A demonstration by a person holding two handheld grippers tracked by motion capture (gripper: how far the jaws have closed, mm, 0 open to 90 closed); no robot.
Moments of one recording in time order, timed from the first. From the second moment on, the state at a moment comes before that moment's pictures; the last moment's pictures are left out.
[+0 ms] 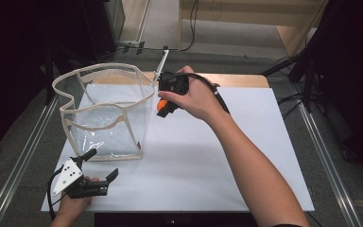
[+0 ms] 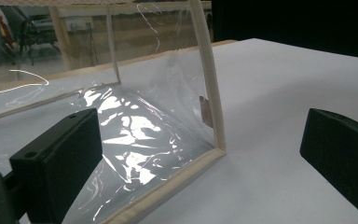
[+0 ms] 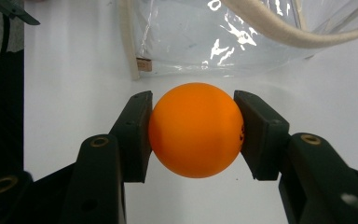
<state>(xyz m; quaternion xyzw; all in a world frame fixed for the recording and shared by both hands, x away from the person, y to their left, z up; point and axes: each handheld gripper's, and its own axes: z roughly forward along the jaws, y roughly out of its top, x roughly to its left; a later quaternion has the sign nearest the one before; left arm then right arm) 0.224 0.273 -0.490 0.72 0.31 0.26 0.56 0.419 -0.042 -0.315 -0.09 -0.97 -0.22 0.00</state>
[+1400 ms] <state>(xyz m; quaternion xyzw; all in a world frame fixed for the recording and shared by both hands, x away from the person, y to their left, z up) 0.224 0.272 -0.490 0.72 0.31 0.26 0.56 0.443 -0.031 -0.279 -0.09 -0.97 -0.23 0.00</state>
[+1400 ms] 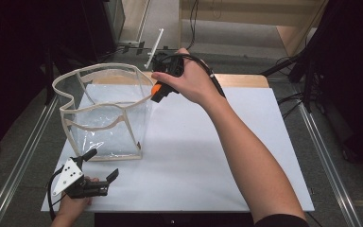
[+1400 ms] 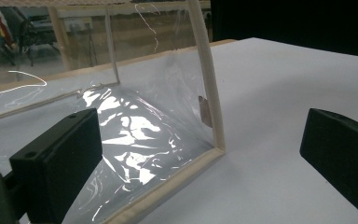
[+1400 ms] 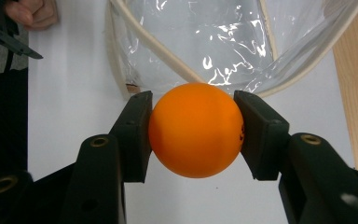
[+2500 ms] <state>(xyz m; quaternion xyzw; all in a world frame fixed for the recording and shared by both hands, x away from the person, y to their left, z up) 0.223 0.272 -0.490 0.72 0.31 0.26 0.56 0.459 -0.001 -0.274 -0.08 -0.97 -0.23 0.00</state>
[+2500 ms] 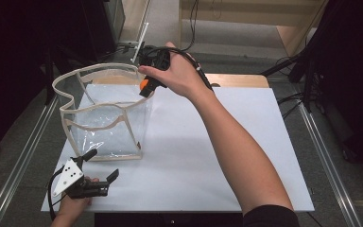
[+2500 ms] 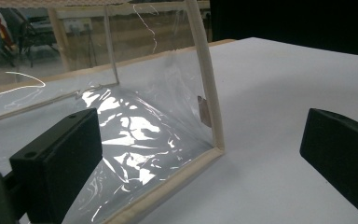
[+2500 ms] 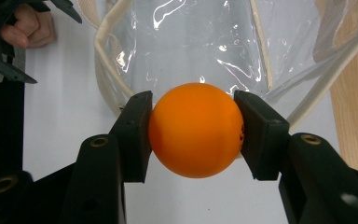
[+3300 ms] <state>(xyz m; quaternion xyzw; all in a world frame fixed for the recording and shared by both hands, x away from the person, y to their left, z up) 0.223 0.272 -0.490 0.72 0.31 0.26 0.56 0.459 -0.015 -0.275 -0.10 -0.96 -0.24 0.02</state>
